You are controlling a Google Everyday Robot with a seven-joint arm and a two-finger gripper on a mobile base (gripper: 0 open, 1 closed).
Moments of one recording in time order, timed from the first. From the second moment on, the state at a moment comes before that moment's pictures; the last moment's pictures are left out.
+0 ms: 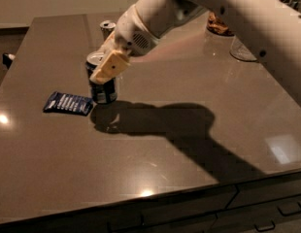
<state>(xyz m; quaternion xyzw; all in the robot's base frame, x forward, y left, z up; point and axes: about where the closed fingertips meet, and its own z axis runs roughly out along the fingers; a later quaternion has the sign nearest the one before) 0.550 0.091 0.952 -0.66 0.63 0.27 0.31</state>
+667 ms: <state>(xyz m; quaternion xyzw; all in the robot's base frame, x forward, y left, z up) 0.560 0.092 0.935 -0.68 0.62 0.26 0.30</state>
